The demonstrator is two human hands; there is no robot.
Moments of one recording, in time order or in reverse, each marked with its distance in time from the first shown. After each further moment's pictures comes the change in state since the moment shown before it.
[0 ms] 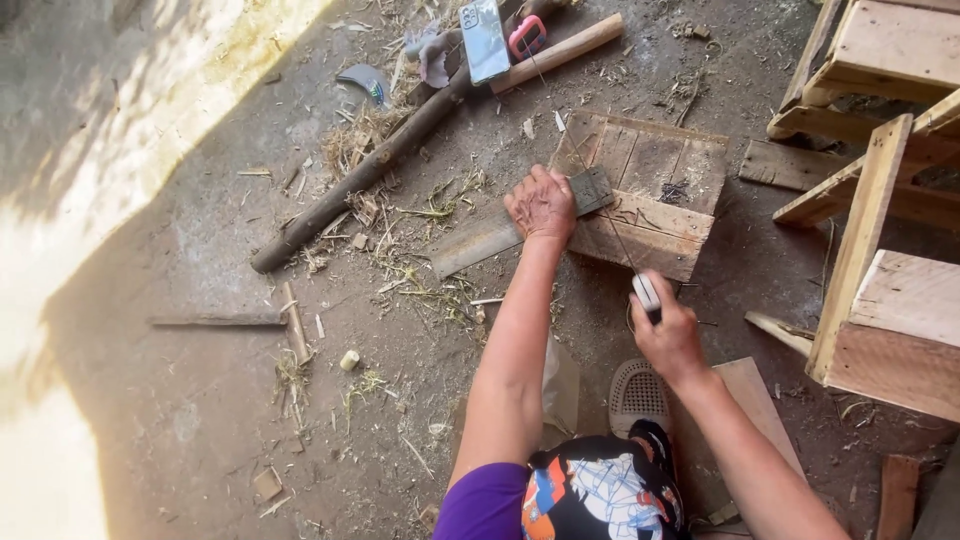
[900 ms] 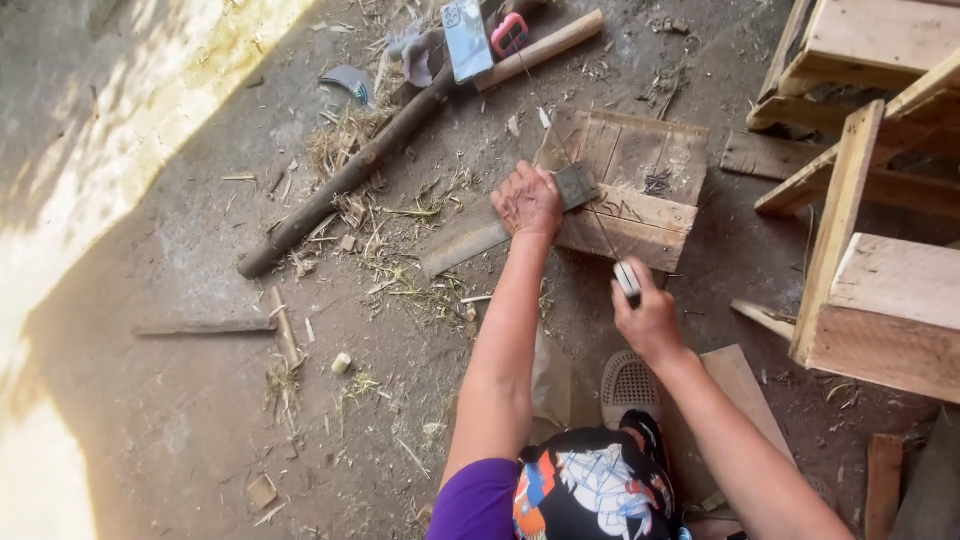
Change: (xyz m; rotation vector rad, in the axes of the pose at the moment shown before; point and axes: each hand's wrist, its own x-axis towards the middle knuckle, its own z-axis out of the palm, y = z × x) left_hand -0.003 -0.001 0.005 -0.003 0.046 0.016; right_hand 0.009 -0.004 0.013 -0.031 0.125 -0.010
